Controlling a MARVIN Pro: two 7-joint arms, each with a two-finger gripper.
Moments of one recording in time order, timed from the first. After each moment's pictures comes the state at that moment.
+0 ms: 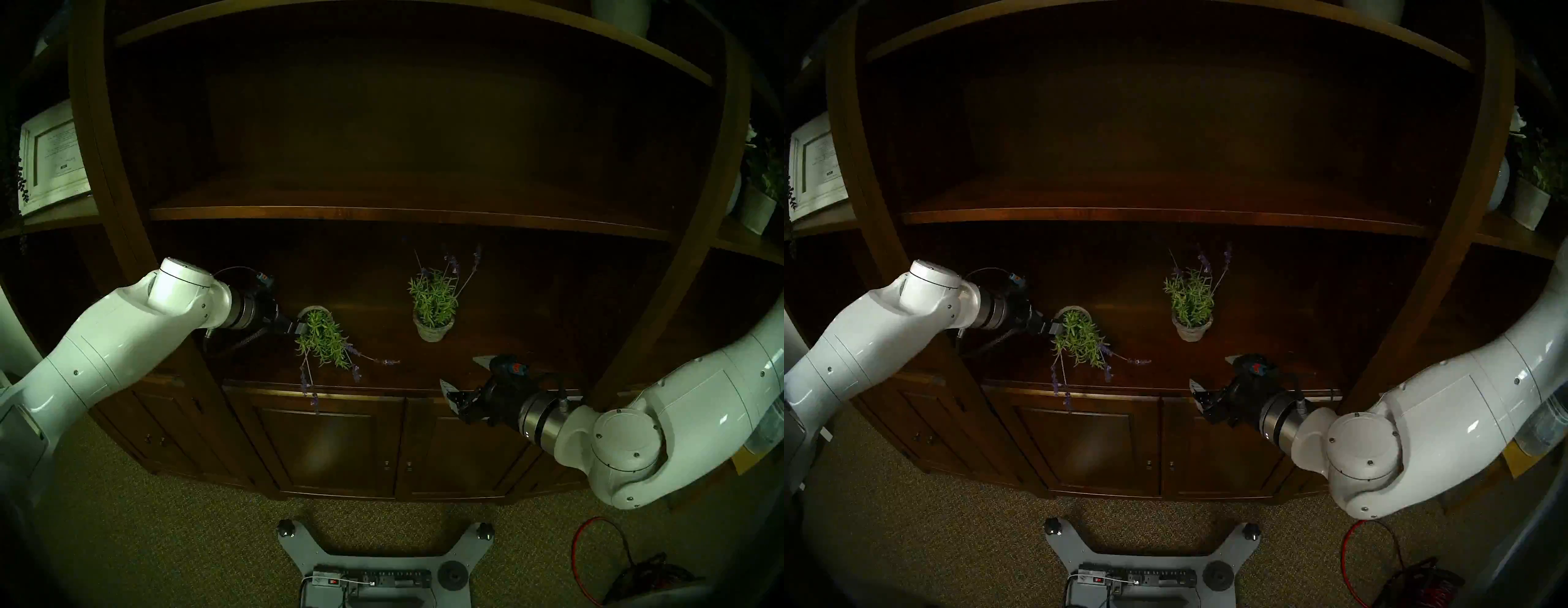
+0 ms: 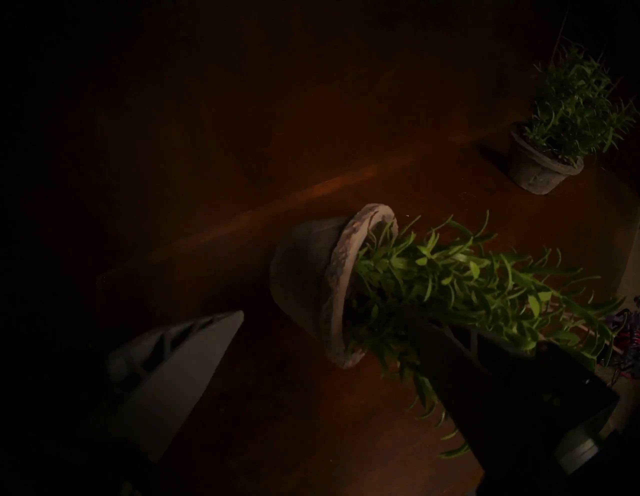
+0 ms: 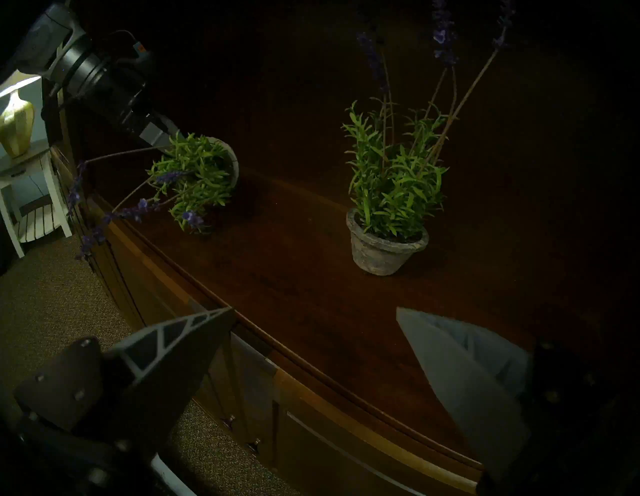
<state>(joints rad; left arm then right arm) 0.88 -0.62 -0.80 -1.48 -0.91 0.73 -0.23 0.40 -0.69 -1.39 -2.24 1.27 -0.59 -0.74</state>
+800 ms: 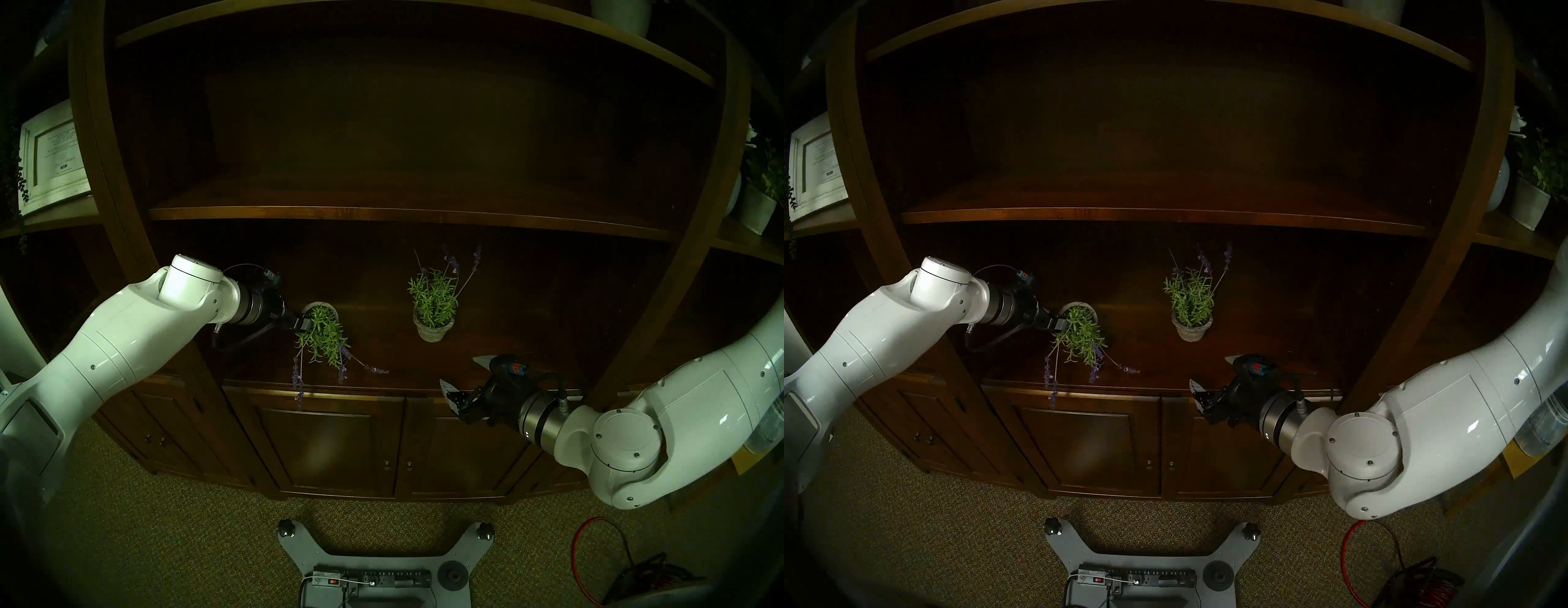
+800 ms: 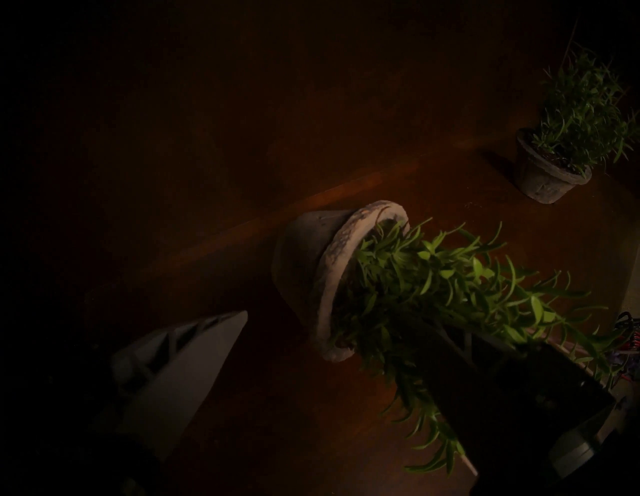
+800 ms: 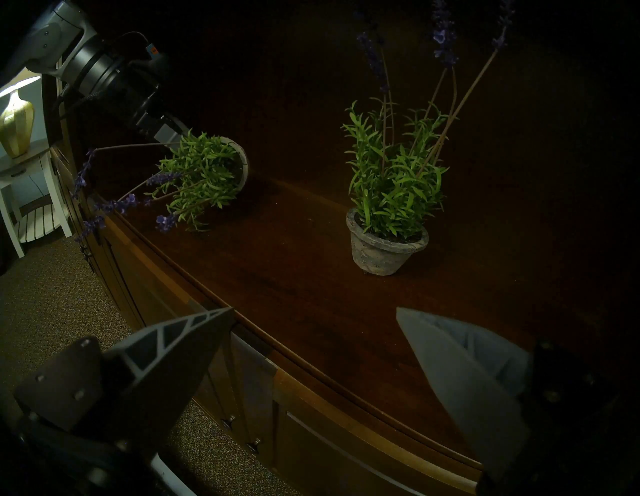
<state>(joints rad) 0.85 -0.68 -0.79 -1.42 -0.86 0.73 -0.27 0.40 -0.69 -1.39 -2.24 1.27 -0.59 -0.74</state>
